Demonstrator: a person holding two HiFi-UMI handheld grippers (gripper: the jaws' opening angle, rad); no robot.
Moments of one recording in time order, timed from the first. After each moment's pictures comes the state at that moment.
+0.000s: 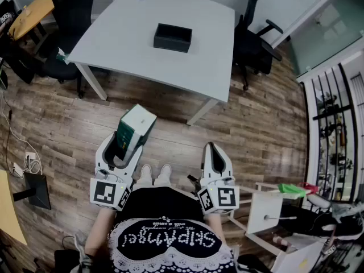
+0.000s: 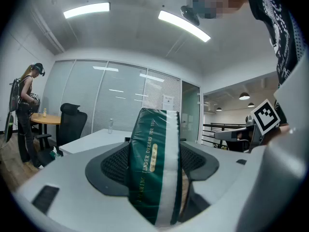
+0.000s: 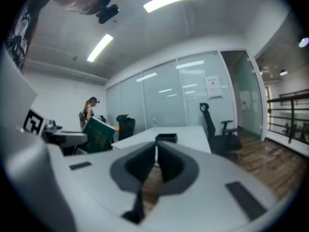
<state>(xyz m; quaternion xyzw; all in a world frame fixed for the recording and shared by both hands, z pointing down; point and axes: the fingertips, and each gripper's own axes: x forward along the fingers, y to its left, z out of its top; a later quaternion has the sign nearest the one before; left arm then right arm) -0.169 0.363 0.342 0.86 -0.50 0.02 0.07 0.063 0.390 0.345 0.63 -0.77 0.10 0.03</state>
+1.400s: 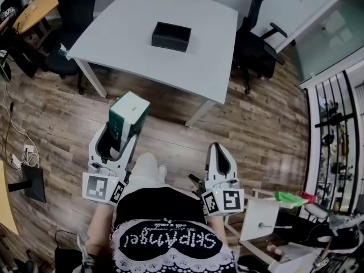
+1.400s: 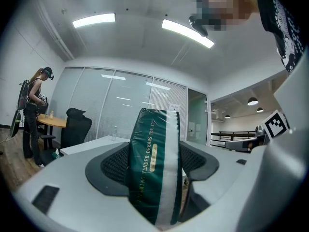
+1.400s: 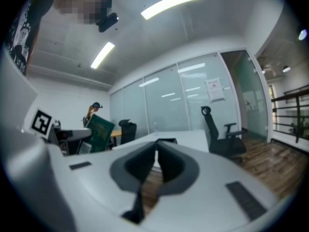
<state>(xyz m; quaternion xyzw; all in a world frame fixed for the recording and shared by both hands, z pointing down) -0.142 0.349 0.317 0.84 -0.54 -0.04 0.06 0.118 0.388 0.339 0.62 -0.78 0.09 0.00</state>
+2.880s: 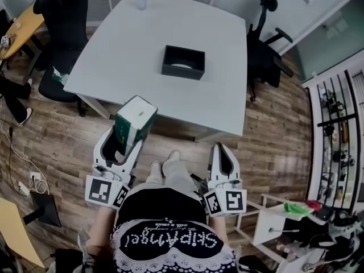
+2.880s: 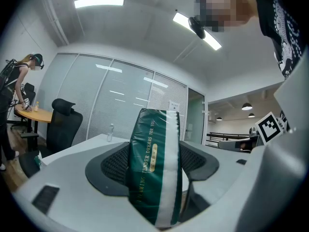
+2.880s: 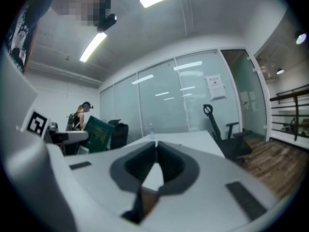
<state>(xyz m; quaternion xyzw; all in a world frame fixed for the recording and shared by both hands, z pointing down) -0.211 0.152 0.318 0.87 -0.48 -0.03 0.08 0.034 0.201 0.332 0.65 -0.75 0.10 0.00</state>
